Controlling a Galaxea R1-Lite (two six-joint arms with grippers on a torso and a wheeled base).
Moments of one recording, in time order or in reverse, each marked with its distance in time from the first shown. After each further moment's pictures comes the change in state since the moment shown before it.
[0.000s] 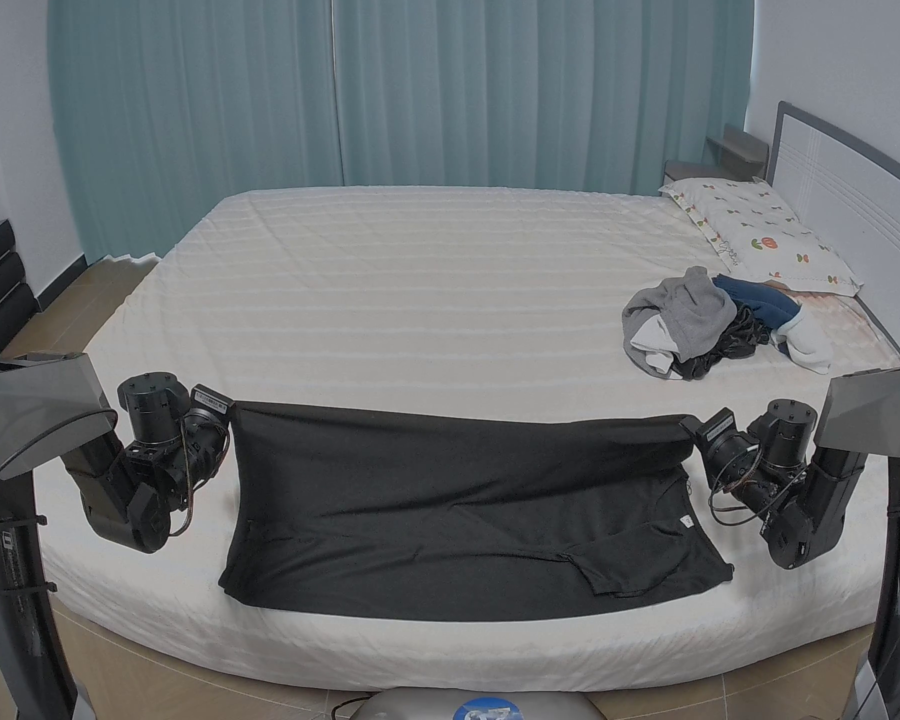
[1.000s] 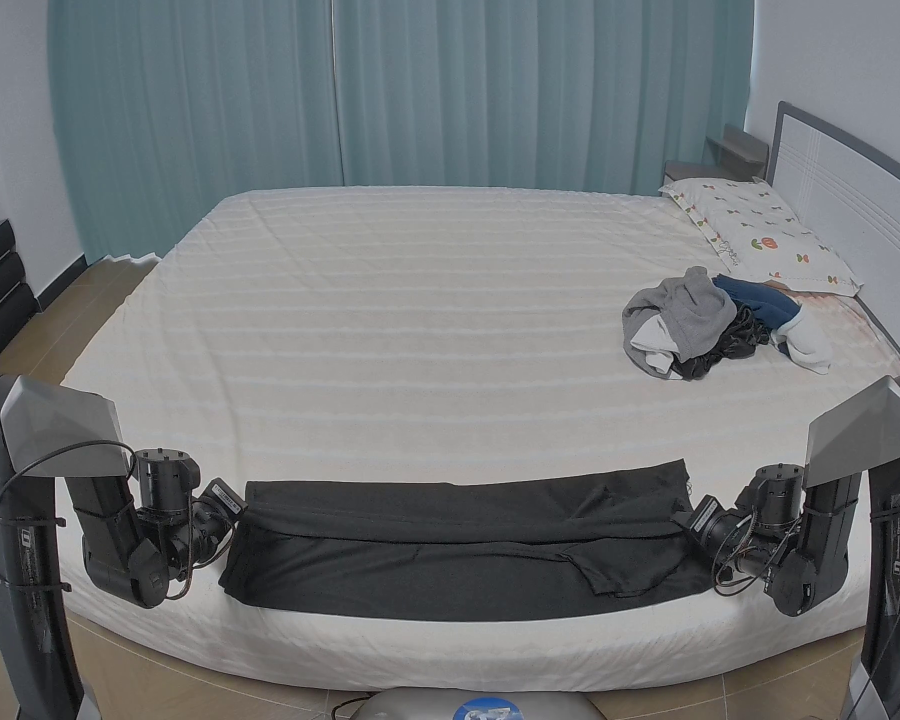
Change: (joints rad) left arm -0.002 0.084 0.244 -0.003 -0.019 0.280; right arm 0.015 0.084 0.244 0.000 0.050 -0.257
